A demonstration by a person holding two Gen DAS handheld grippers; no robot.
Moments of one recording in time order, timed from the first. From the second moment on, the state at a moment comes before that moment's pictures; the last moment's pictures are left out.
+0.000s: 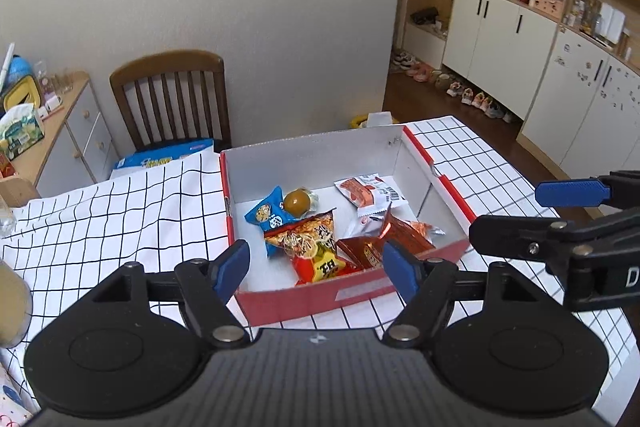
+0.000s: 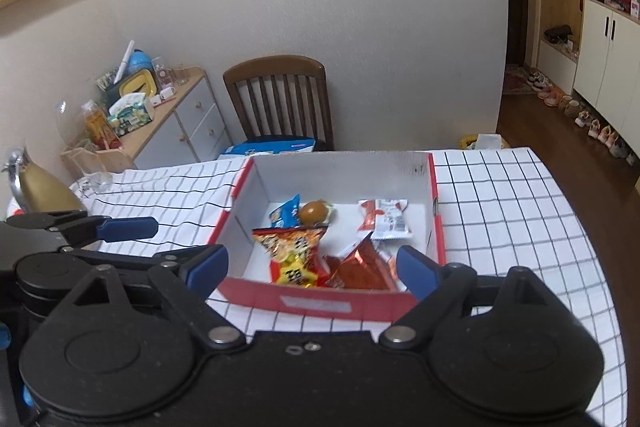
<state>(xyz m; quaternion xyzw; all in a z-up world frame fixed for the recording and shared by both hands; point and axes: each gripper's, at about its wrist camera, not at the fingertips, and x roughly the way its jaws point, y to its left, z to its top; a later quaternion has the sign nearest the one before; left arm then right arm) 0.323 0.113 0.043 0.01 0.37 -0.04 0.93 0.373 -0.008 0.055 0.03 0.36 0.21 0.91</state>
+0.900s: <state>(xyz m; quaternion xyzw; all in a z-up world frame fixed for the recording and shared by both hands) 0.209 0.140 -0.016 -0.02 0.40 -0.05 0.92 0.258 -0.006 0.015 0.03 0.34 0.21 0.91</state>
